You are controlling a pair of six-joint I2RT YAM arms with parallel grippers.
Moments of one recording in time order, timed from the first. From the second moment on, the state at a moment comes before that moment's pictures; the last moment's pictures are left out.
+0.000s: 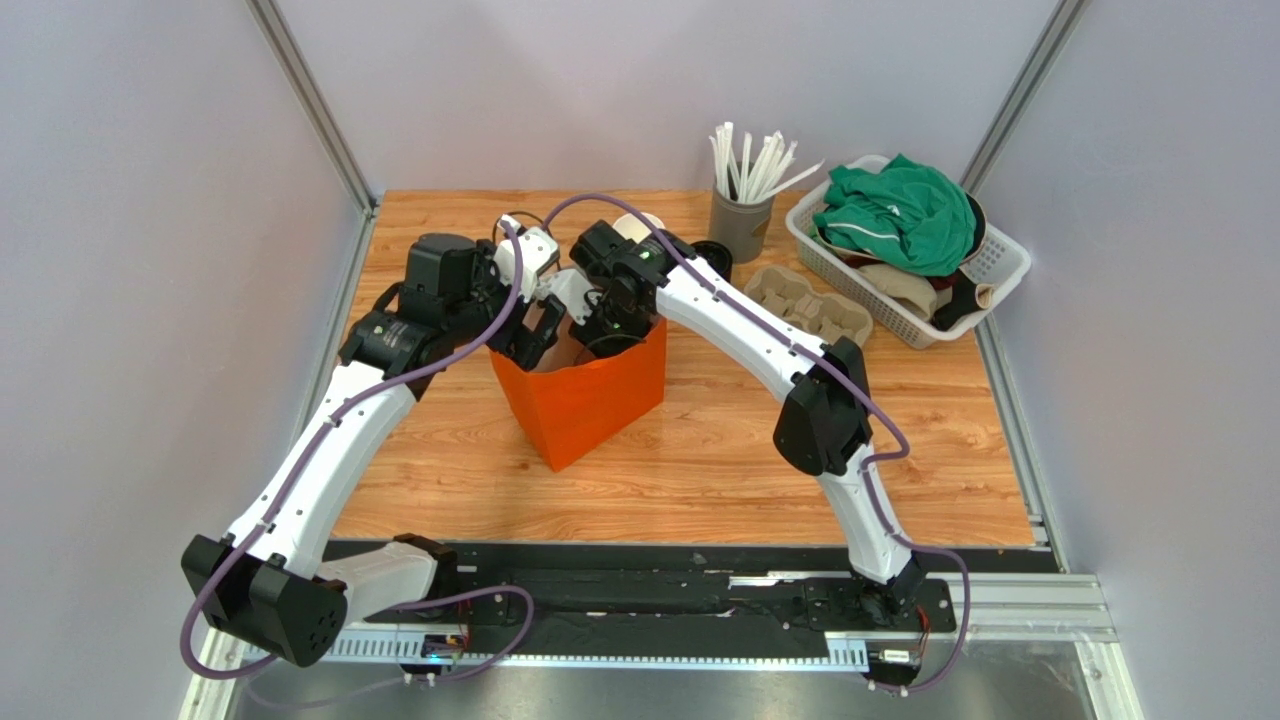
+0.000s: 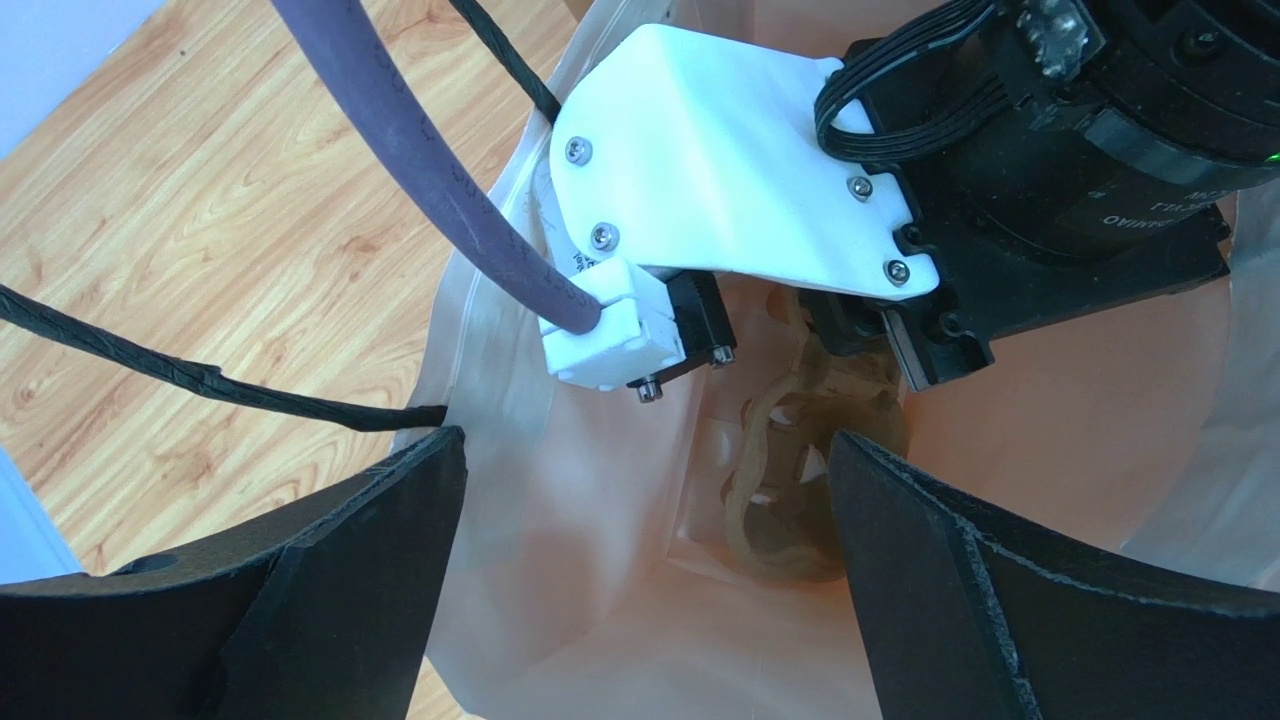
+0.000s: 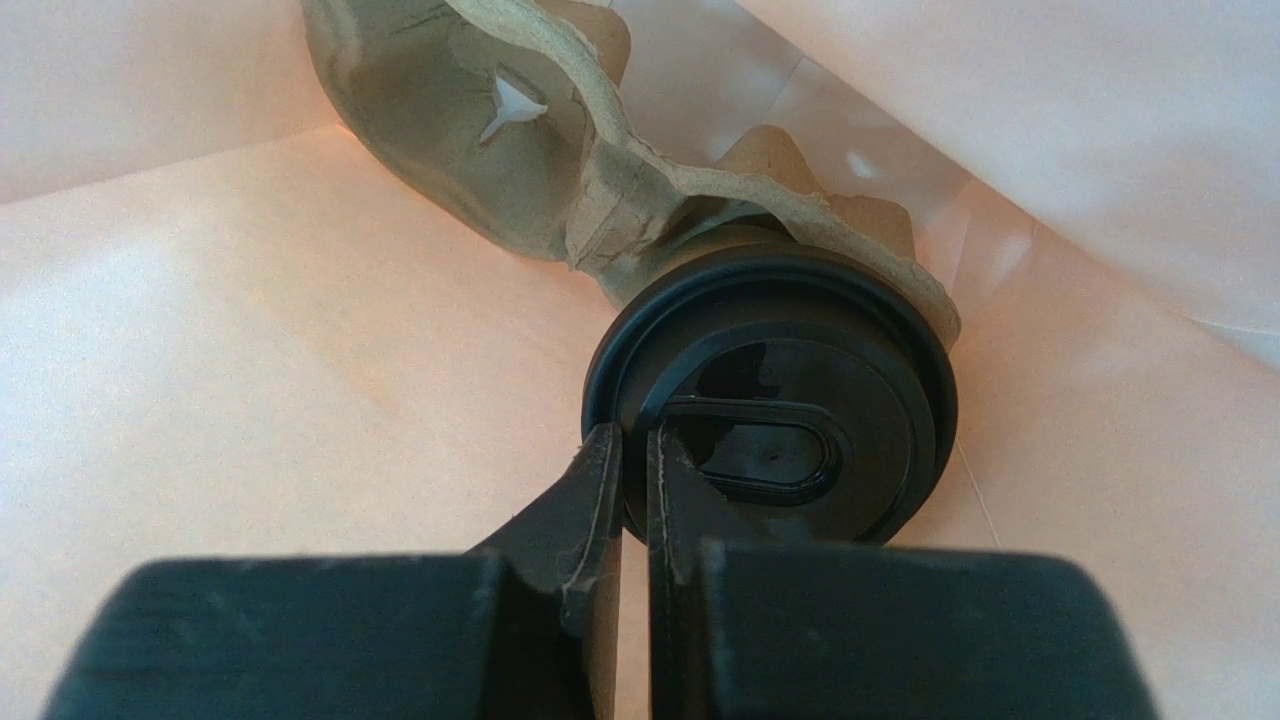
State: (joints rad) left arm -0.35 1.16 1.21 -0.66 0.23 0.33; right arm 0.82 2.21 2.22 -1.25 -0.24 -0.29
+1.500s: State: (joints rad) left arm -0.35 1.15 1.21 -0.66 0.24 0.33; right arm 0.81 2.28 2.28 -1.28 -0.30 -0.26
